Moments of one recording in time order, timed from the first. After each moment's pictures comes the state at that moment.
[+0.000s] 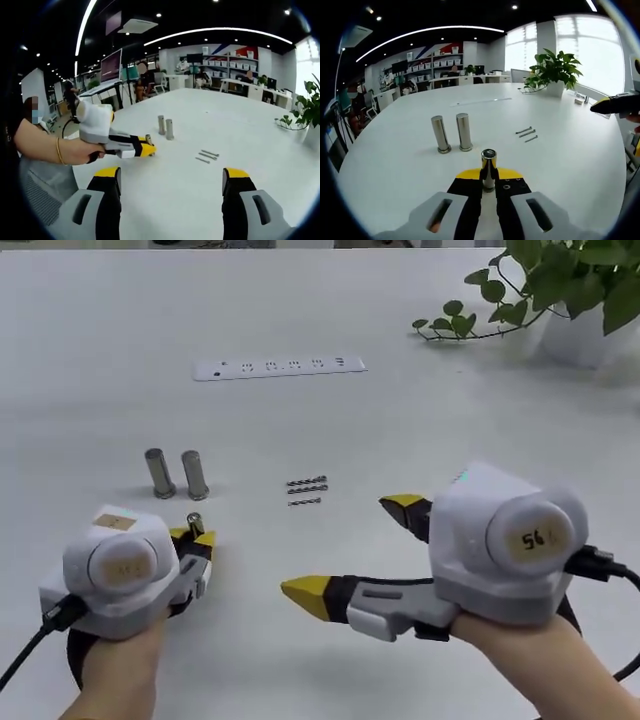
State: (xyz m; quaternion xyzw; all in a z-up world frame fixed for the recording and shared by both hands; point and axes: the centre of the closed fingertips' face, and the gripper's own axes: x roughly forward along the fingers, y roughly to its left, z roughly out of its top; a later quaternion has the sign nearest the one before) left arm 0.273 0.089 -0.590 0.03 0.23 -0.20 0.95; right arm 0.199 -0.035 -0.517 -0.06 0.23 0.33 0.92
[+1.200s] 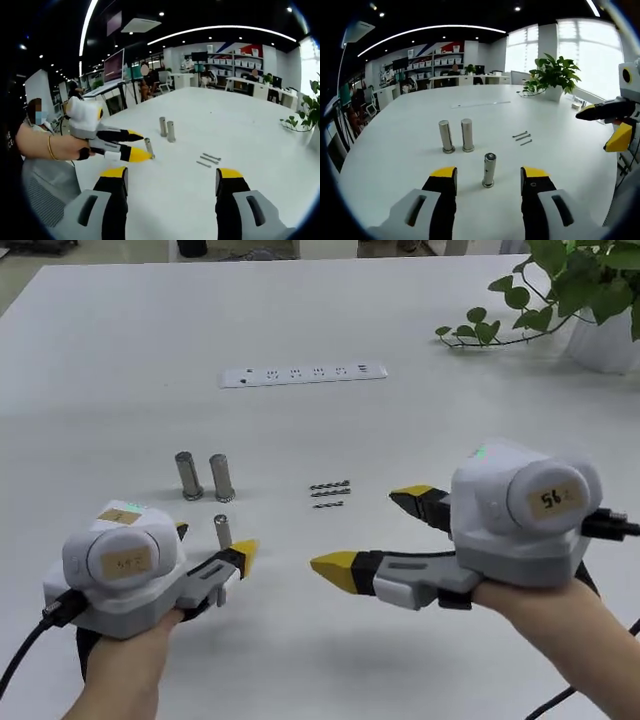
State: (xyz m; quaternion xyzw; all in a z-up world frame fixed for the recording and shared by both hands) left arm 0.252 0.097 -0.565 0.02 0.23 -0.21 0.95; right arm 0.215 -0.033 -0.511 -0.05 0.24 0.36 0.90
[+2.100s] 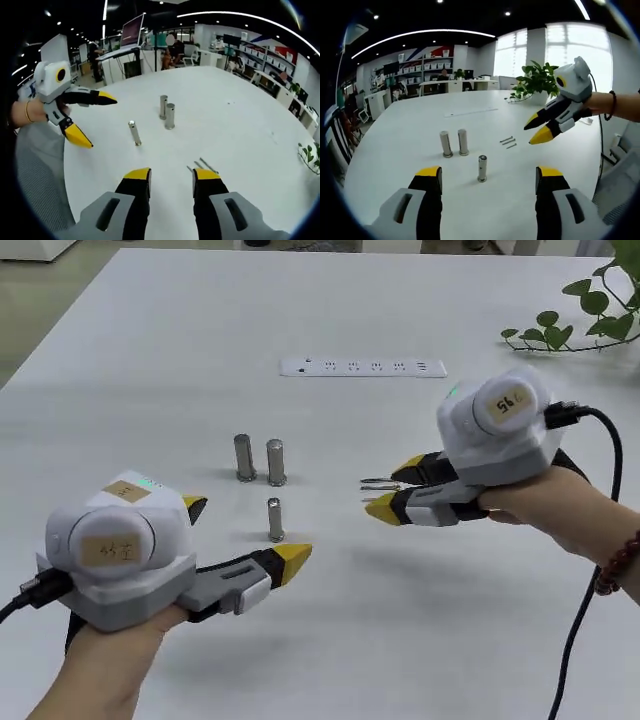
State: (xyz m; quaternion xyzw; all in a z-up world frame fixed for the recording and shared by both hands) left arm 0.221 0.107 -0.530 0.02 0.21 -0.26 0.94; right arm 0.272 -0.018 -0.549 -0.20 0.32 0.43 0.82
